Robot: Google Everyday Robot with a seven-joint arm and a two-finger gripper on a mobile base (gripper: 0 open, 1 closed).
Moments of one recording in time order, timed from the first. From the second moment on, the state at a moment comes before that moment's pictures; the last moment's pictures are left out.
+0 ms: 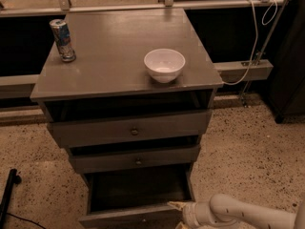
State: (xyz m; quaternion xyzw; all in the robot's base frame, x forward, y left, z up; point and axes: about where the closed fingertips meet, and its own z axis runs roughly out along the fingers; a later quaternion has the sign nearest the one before) arm 0.416 -0.090 0.258 -0.68 0.61 0.21 0.34
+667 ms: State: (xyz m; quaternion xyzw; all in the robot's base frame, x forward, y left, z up) arm 0.402 -0.120 0.188 -0.67 0.64 0.18 0.31
